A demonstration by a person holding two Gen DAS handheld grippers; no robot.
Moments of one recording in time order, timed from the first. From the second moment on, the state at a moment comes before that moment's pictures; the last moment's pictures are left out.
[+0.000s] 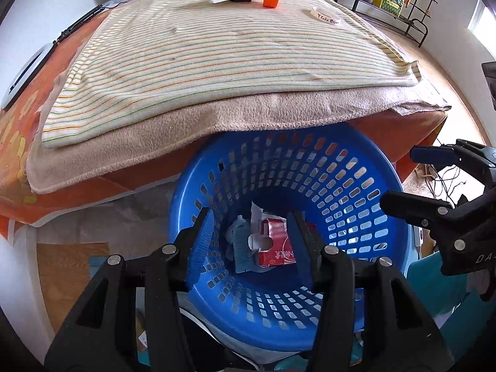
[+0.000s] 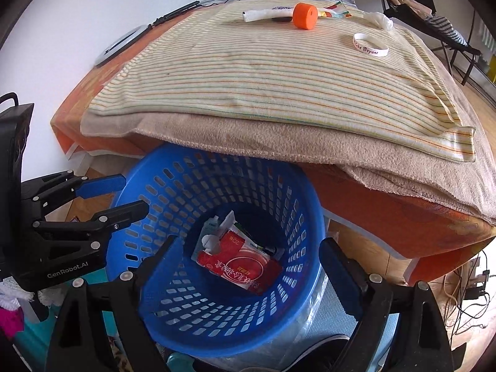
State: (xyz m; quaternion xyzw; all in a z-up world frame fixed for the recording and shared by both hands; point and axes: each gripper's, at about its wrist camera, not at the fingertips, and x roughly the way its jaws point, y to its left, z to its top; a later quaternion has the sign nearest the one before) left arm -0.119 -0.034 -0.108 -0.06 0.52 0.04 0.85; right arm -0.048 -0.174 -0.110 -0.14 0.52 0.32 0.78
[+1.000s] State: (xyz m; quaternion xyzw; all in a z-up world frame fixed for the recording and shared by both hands) left arm -0.085 -0.025 -0.077 -0.08 0.51 0.03 0.86; right arm -0.039 -0.178 -0.081 -0.14 0.49 0.31 0.80
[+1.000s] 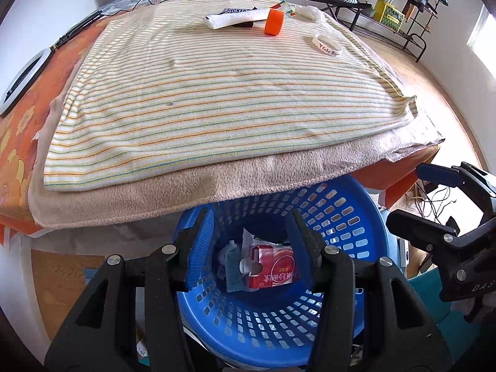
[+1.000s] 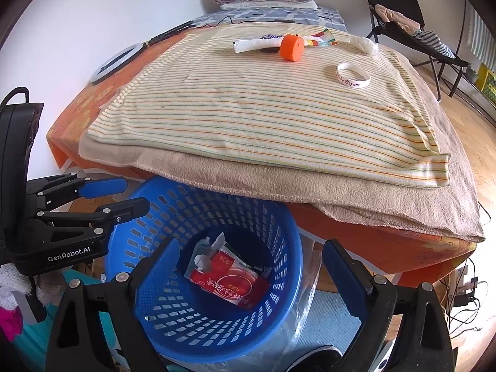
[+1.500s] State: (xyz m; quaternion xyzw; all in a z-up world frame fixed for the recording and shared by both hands) left arm 0.019 0.000 -0.011 -0.03 0.46 0.03 0.89; right arm 0.016 -0.195 -0.047 -0.09 0.45 0.30 0.84
